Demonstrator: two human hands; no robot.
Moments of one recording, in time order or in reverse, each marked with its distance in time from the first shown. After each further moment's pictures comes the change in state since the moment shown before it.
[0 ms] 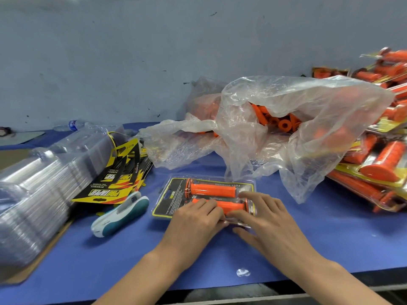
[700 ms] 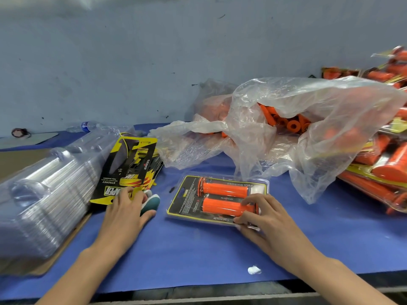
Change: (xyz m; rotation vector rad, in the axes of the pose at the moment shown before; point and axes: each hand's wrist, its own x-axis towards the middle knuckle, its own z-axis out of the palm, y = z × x) left_hand -0.079 -0.118 -0.027 0.088 -0.351 -0.781; right_hand 0.002 -0.001 0.013 0.219 -0.097 0.016
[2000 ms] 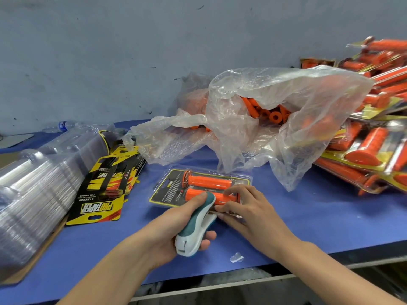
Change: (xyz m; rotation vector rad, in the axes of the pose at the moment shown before) left_hand -0.035 0.143 -0.038 -1.458 -0.905 -0.476; right_hand -0.001 0.000 0.004 0.007 0.026 0.054
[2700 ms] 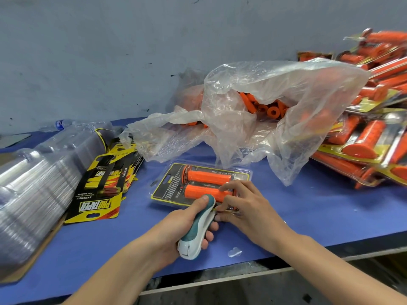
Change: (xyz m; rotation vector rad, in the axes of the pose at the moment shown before) left_hand 0.010 -0.014 0.005 0.079 -0.011 0.053; right_hand 0.002 0.000 0.001 0.149 -0.006 0.029
